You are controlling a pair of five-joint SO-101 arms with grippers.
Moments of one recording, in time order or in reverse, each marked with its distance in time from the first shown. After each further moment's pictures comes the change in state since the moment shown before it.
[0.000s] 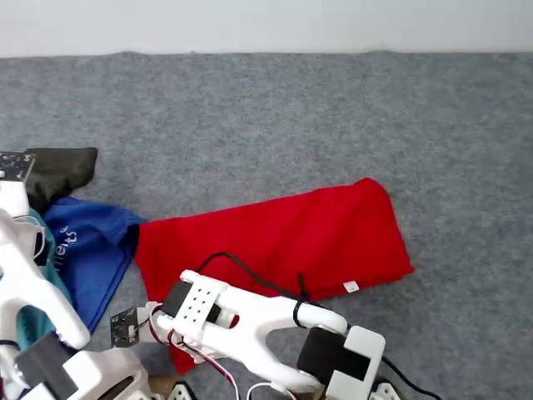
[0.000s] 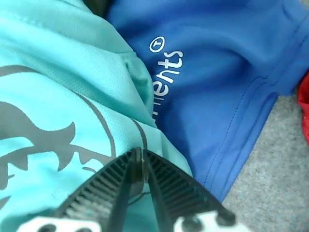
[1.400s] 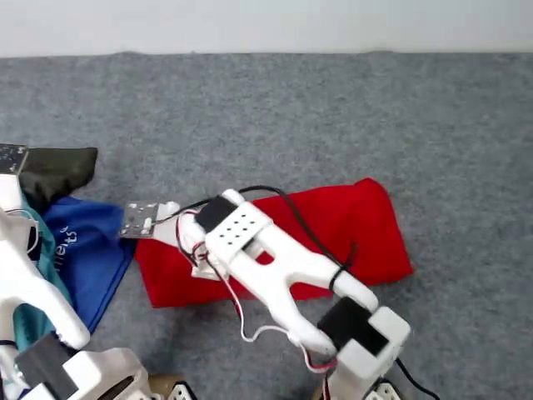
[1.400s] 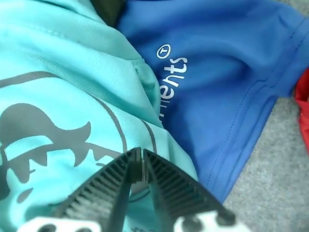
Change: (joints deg) left arm 0.0 0.0 -4.7 3.2 -0.3; right arm 19.3 -0.6 -17.1 1.6 0.1
